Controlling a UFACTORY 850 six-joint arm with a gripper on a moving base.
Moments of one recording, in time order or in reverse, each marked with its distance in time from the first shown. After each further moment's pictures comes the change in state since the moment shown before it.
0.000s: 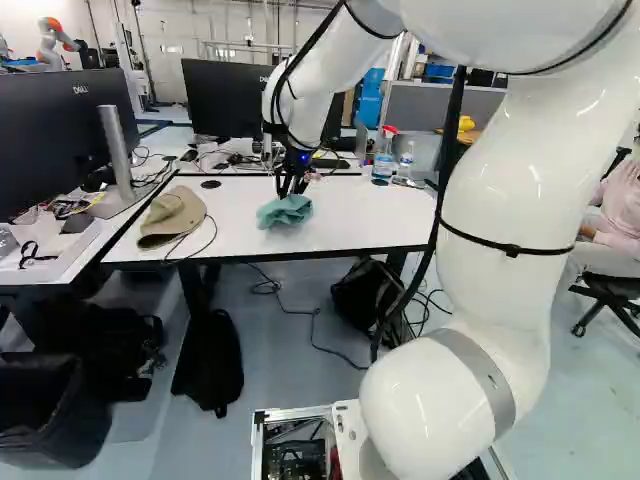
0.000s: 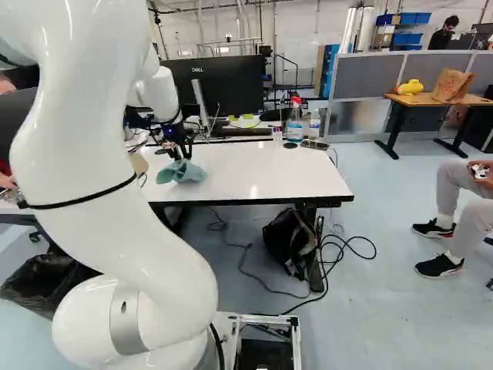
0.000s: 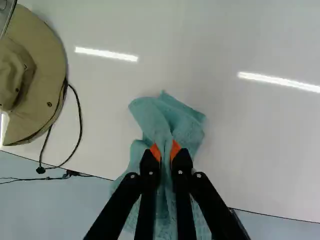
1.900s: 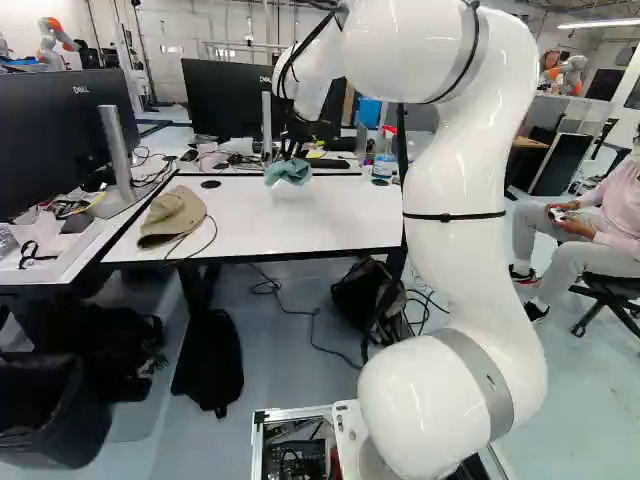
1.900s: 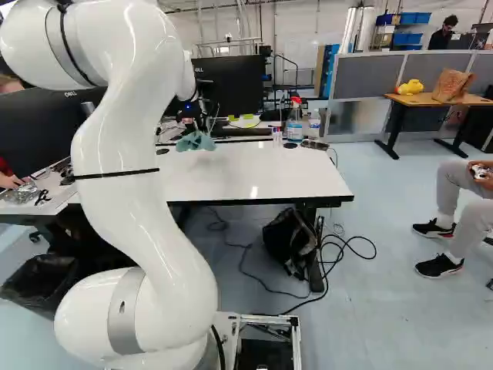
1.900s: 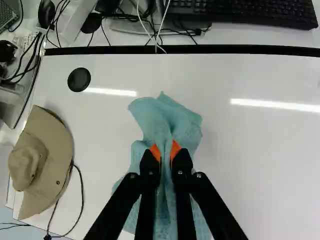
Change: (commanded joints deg) arm -5.1 -17.4 -27.5 0.0 0.0 0.0
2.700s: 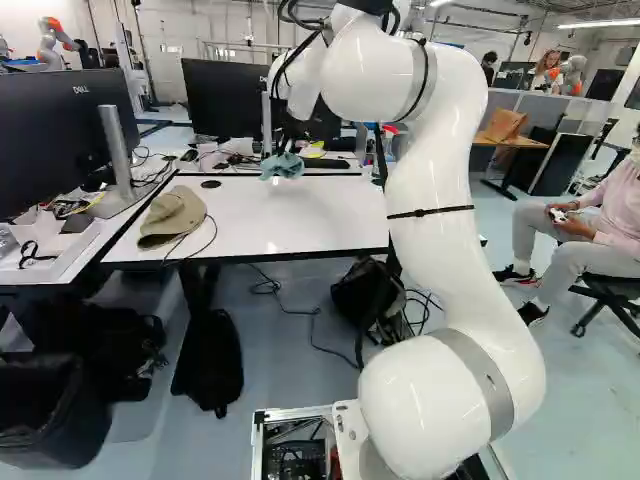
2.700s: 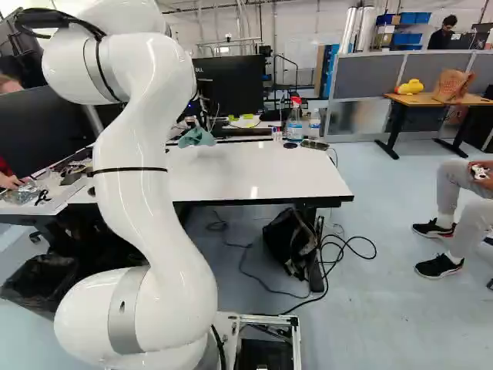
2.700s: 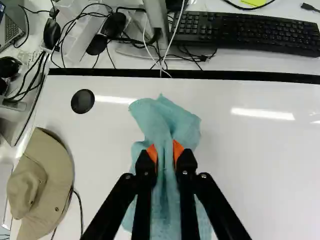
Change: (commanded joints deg) arm 0.5 -7.8 -10.5 0.0 0.0 0.0
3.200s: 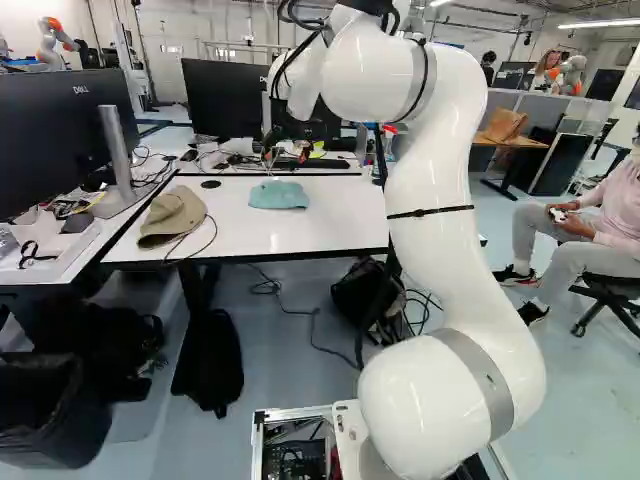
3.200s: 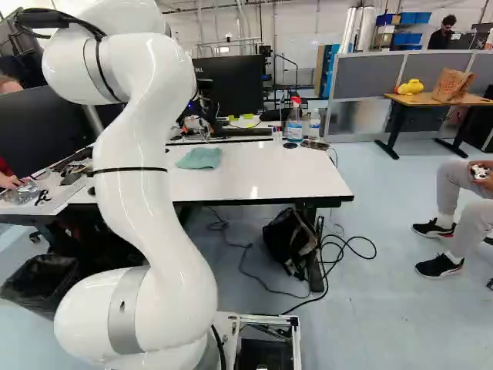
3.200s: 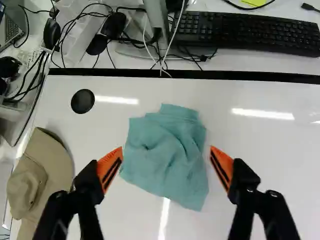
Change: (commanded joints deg) arm 0.0 0.0 0.0 0.0 0.0 0.0
